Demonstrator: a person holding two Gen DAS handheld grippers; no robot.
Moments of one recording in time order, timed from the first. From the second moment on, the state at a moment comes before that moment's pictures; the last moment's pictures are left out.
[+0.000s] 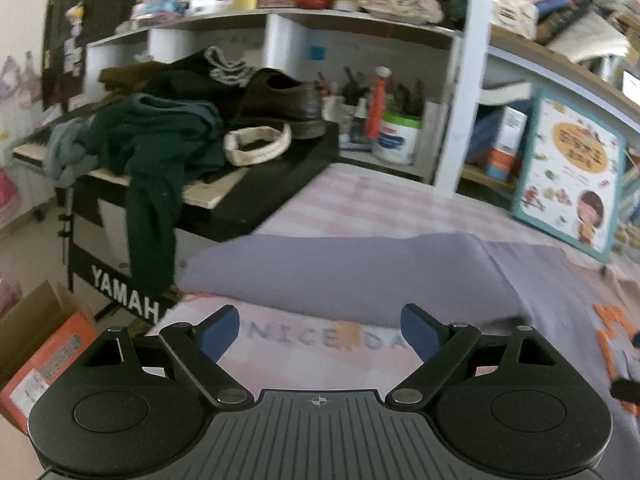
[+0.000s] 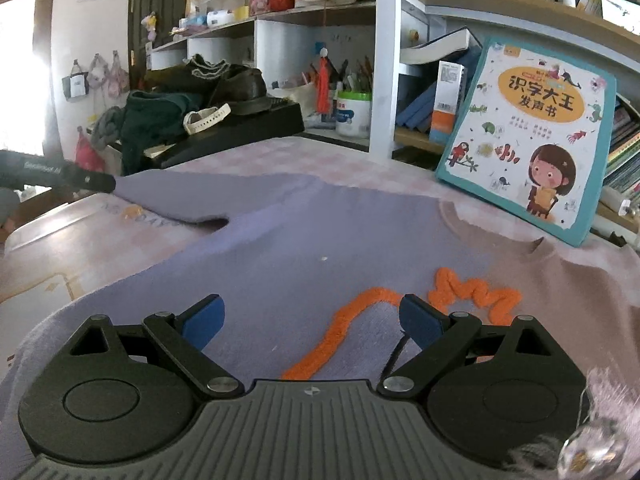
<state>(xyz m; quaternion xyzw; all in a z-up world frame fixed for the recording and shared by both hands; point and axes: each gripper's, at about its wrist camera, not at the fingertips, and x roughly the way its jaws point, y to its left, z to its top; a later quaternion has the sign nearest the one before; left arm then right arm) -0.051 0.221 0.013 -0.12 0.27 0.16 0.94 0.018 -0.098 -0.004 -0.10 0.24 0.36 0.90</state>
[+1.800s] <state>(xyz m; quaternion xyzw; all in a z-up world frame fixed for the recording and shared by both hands) 0.011 0.162 0.103 -0.15 0.14 0.00 0.98 -0.013 -0.204 -0.005 -0.10 0.28 0.24 0.92</state>
